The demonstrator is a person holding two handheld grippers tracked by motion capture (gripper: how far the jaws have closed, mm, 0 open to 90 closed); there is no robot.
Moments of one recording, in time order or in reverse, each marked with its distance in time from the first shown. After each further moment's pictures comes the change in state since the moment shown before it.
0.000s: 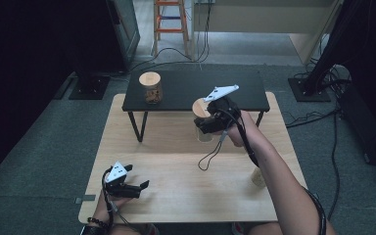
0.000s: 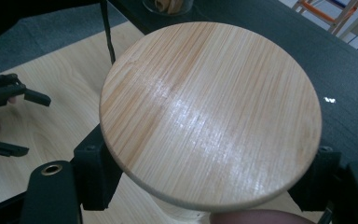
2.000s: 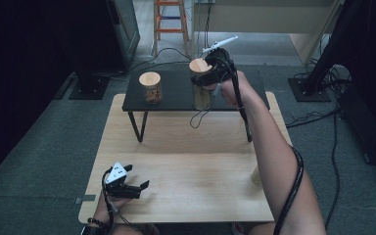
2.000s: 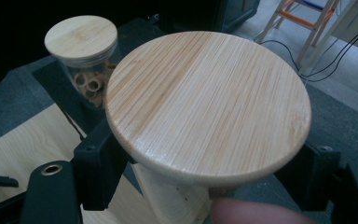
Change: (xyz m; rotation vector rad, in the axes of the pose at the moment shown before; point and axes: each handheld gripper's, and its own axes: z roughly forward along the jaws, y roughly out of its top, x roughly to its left) left arm -0.003 -0.002 -0.001 -0.013 0.007 0.007; right arm -0.073 0.073 0.027 -0.051 -0.025 0.139
